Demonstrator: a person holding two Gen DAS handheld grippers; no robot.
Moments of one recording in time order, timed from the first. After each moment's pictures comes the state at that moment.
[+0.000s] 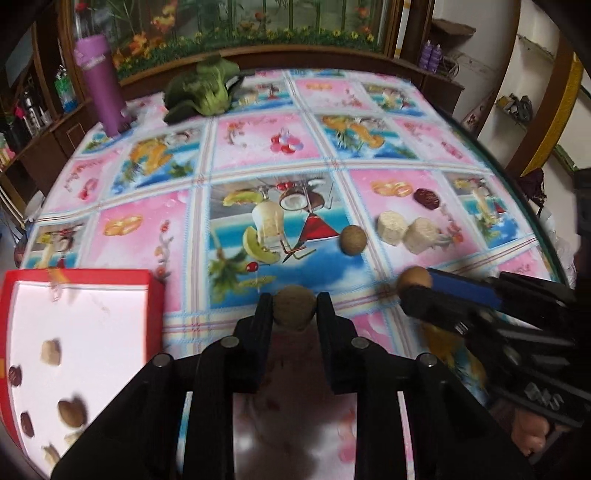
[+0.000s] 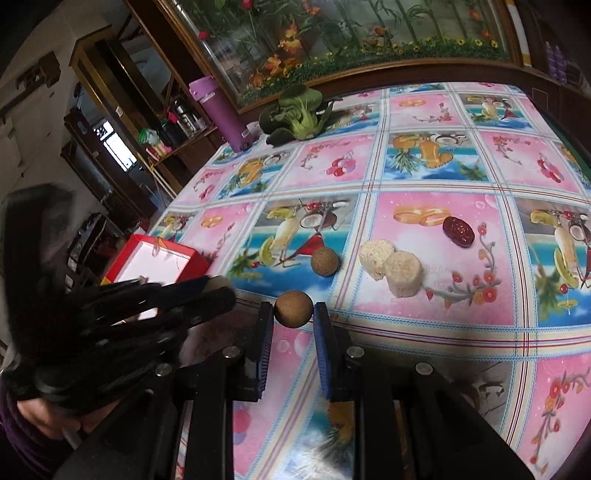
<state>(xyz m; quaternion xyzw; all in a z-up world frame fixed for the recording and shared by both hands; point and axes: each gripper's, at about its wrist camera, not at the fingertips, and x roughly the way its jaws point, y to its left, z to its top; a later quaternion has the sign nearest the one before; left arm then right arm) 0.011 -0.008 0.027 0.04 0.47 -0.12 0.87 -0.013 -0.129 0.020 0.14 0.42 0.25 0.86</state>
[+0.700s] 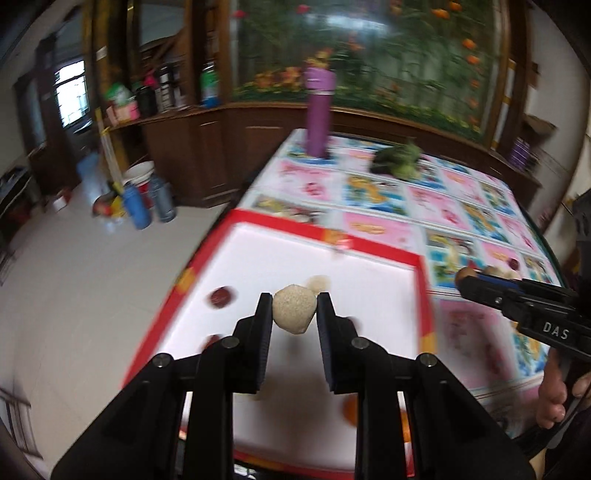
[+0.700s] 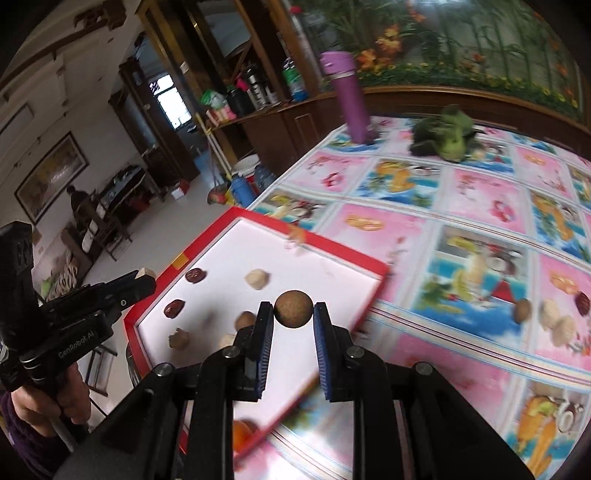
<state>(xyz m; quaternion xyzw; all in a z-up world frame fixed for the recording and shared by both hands) -0.103 0.219 0.080 -0.05 0.37 0.07 0.92 -0.034 0.056 0.067 0.04 0.41 0.35 0.84</state>
